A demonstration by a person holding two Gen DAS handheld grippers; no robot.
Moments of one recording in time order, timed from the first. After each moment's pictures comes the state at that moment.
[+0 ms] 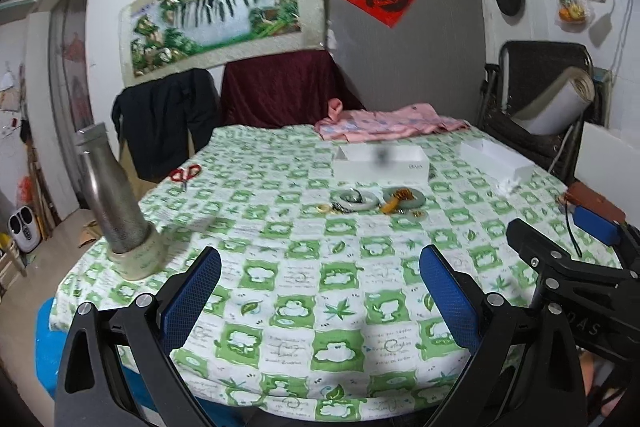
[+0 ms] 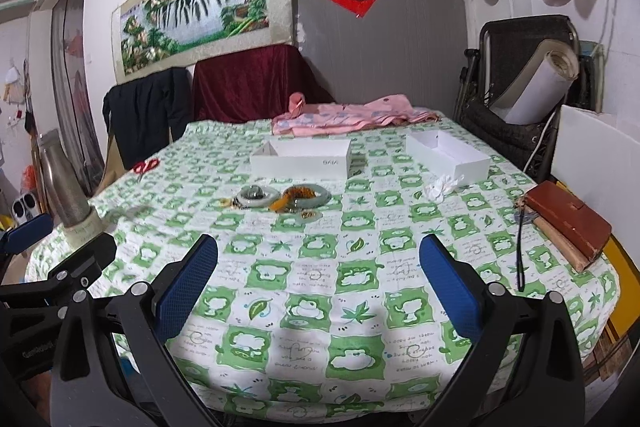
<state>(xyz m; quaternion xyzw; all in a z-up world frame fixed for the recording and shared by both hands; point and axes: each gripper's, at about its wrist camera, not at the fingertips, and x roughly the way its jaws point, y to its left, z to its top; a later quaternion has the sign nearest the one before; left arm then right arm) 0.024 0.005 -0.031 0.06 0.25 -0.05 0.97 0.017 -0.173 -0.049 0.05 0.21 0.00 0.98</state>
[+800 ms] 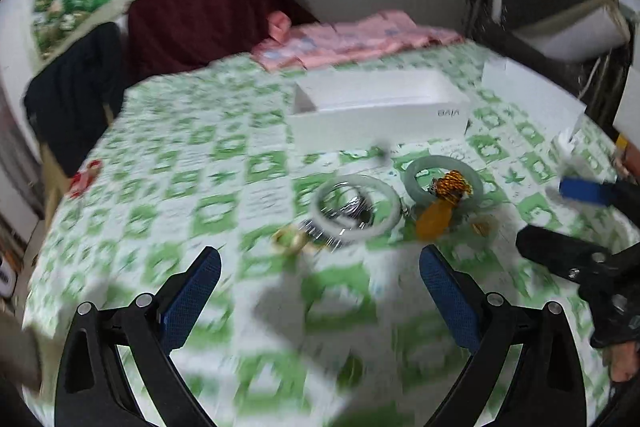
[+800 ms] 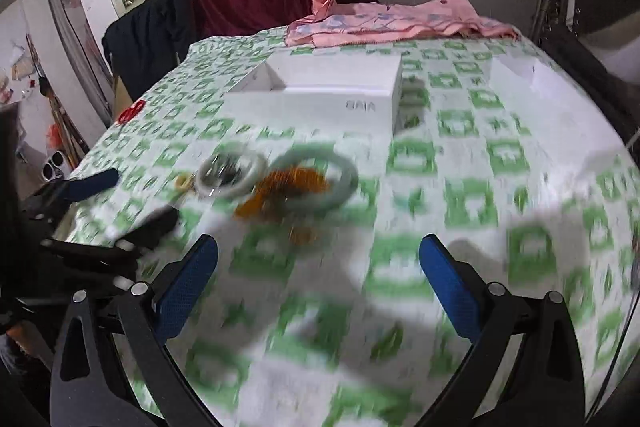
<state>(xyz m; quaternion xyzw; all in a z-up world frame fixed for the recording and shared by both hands) 0.276 -0.032 -0.092 0.14 0.37 -0.14 0.91 0.236 -0.197 -0.096 0.06 0.39 0.08 0.92</state>
